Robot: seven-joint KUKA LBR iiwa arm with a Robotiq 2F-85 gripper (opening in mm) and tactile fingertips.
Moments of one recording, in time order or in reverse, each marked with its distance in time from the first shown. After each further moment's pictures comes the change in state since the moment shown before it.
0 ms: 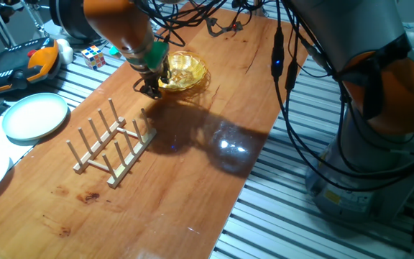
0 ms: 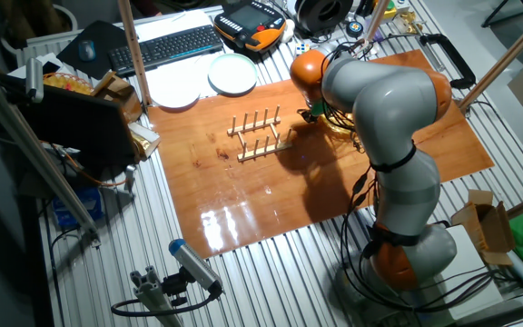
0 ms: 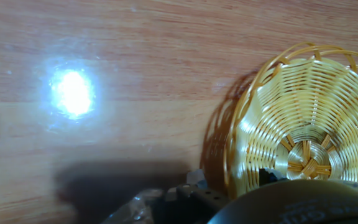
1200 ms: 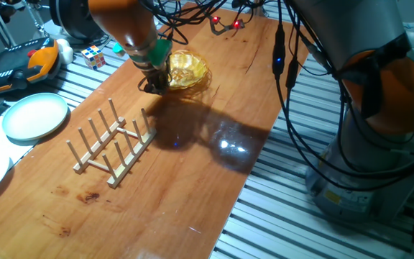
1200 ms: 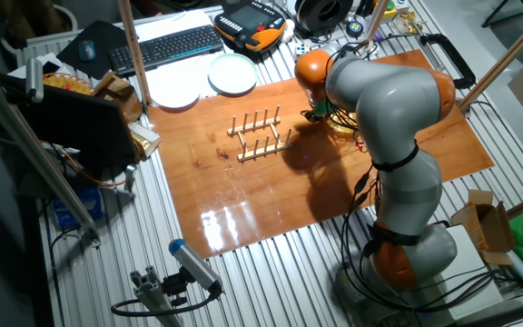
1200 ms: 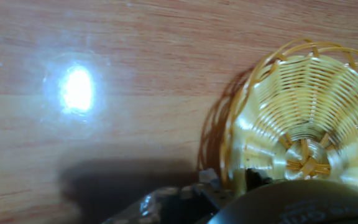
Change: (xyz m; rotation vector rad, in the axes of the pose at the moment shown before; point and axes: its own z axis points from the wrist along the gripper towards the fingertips) arm 0.004 -0.007 0.003 -0.024 0.003 -0.024
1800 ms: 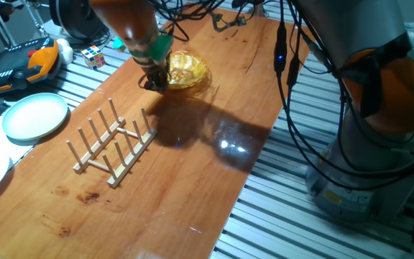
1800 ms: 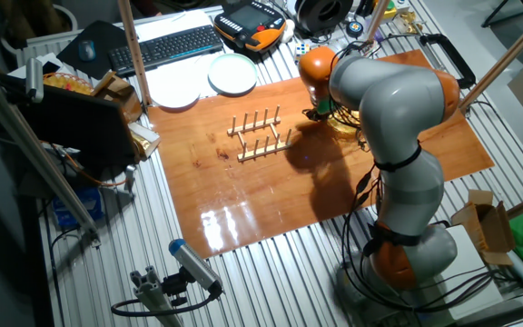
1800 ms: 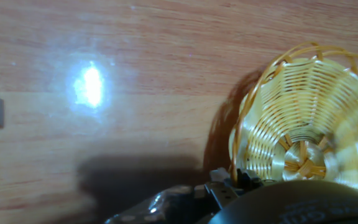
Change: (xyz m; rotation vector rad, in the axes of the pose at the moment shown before) arm -0.001 -0.002 -0.020 -0.027 0.012 -0.005
